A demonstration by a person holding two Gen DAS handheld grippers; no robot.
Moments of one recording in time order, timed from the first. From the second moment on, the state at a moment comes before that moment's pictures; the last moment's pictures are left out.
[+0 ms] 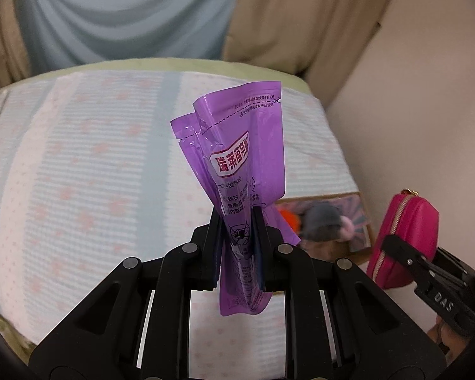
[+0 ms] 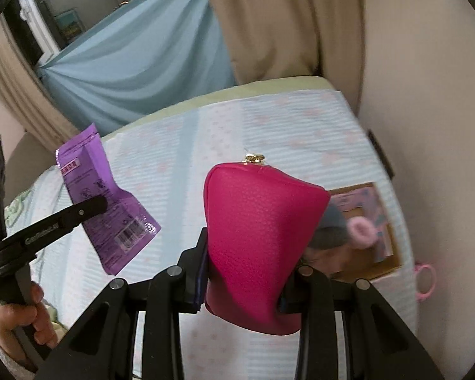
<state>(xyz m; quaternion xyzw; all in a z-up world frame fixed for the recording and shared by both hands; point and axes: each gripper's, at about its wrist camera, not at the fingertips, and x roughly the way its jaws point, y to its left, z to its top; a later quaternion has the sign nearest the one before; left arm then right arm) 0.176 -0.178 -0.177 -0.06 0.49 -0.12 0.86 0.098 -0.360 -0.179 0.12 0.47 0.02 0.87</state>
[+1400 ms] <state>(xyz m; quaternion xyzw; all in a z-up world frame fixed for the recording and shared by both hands) 0.189 -0.265 -0.291 0.06 0.59 -0.16 0.79 0.123 -0.470 -0.276 0.20 0.54 -0.07 0.81</state>
